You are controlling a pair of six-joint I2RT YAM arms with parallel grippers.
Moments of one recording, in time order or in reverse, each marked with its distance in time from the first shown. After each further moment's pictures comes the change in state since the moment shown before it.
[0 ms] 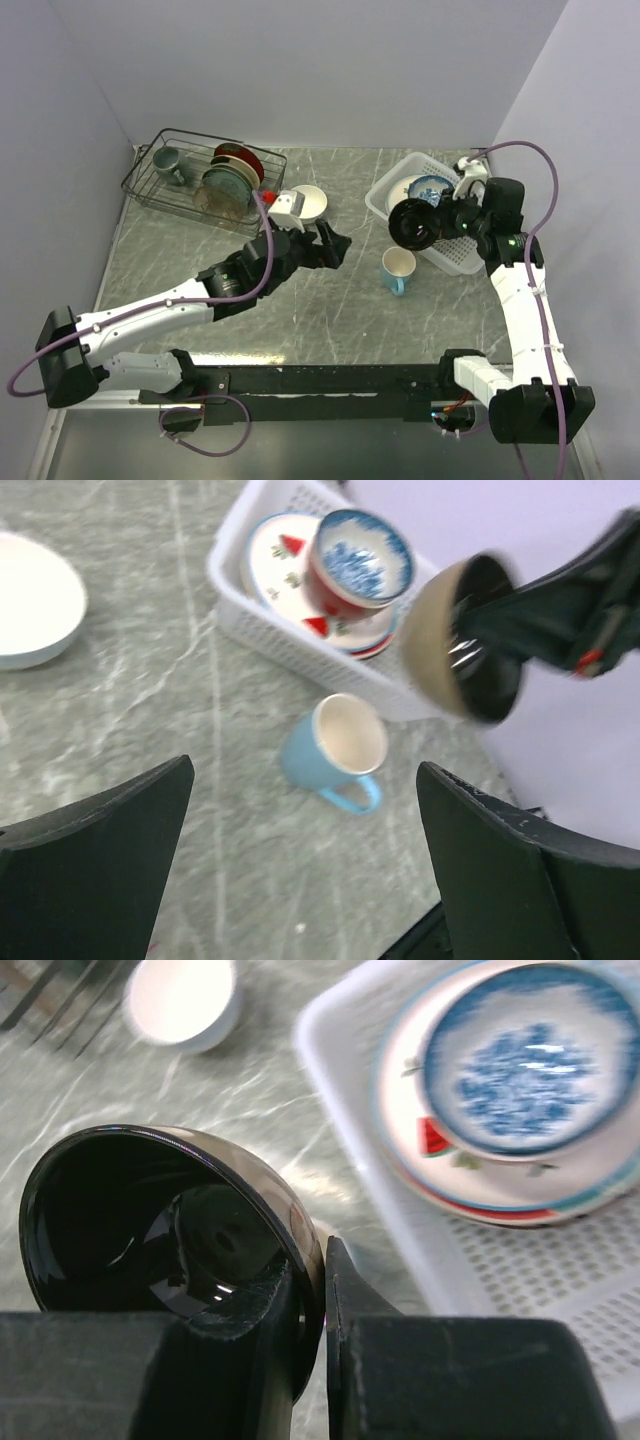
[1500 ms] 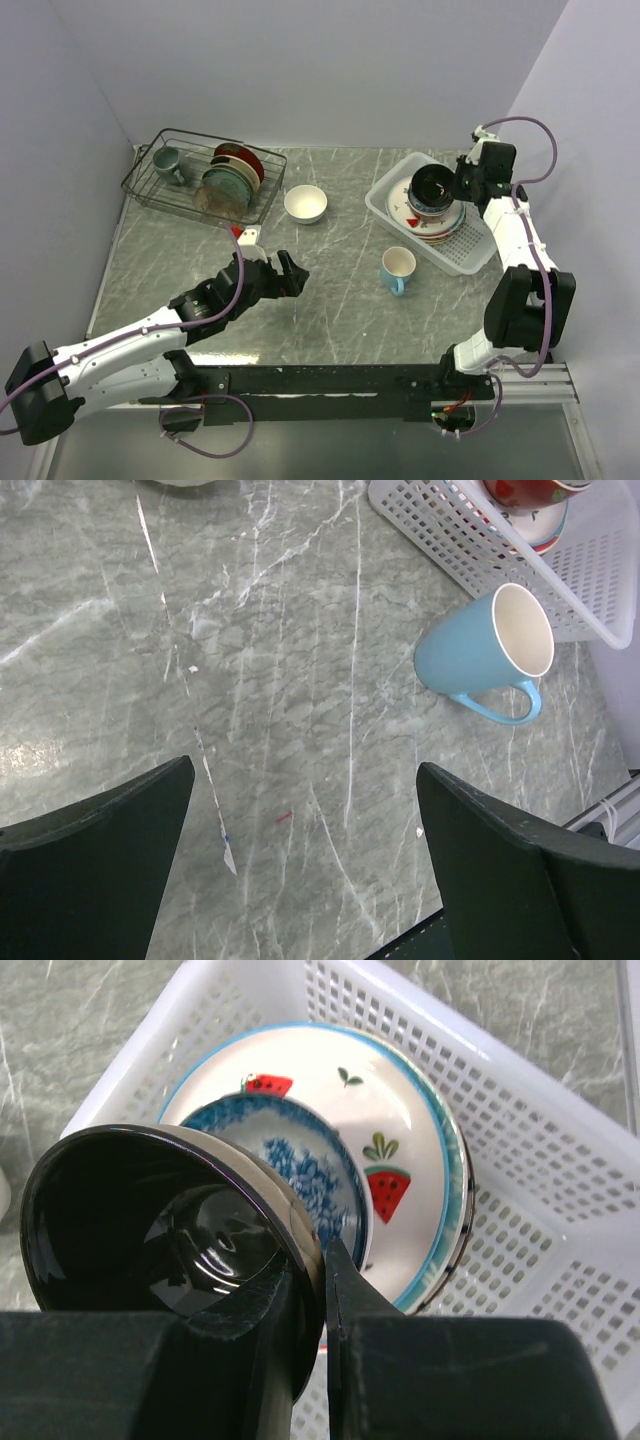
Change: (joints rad) left arm 0.128 -0.271 -0.391 -0.111 0.068 -0.095; right arm -0.108 0.491 0.204 0.222 0.311 0.122
